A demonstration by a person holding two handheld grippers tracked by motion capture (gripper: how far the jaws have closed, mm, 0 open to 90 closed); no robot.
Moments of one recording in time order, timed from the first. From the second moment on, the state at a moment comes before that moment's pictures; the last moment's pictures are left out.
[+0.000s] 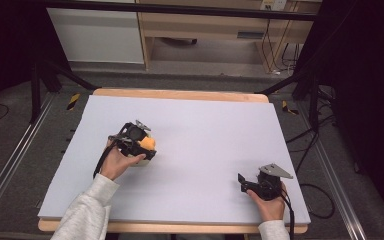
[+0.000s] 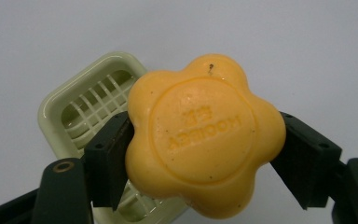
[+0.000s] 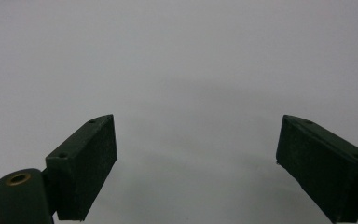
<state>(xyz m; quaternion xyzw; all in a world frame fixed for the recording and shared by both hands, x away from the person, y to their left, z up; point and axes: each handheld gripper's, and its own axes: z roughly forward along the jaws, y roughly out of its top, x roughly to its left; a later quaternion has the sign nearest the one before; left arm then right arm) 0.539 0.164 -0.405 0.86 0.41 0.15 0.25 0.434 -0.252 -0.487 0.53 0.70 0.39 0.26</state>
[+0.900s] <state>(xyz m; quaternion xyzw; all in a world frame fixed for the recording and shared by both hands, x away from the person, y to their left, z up) 0.553 0.184 -0.416 0.84 0.46 0.16 0.24 0.435 -0.252 -0.488 0.53 0.71 0.39 0.26</state>
